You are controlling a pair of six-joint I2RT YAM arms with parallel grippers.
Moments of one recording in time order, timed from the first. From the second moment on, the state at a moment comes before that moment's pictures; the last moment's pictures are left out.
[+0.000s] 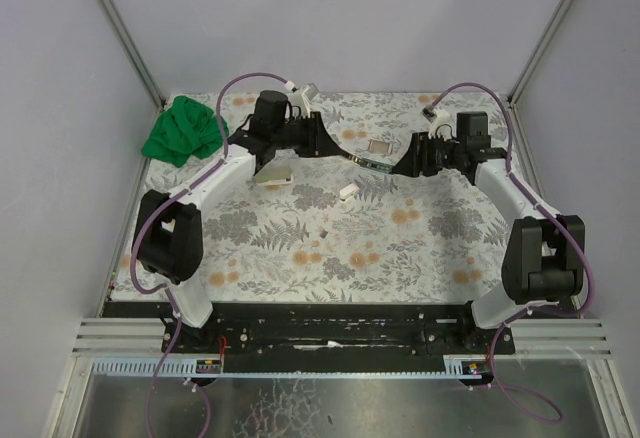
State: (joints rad) left arm -0.40 1.76 1.40 -0.12 0.65 -0.50; right arm 0.08 1.57 1.13 -0.33 -0.73 0.07
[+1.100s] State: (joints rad) left arm -0.42 1.76 1.38 -0.11 0.63 -0.51; right arm 0.13 1.56 1.21 -0.45 -0.89 0.01
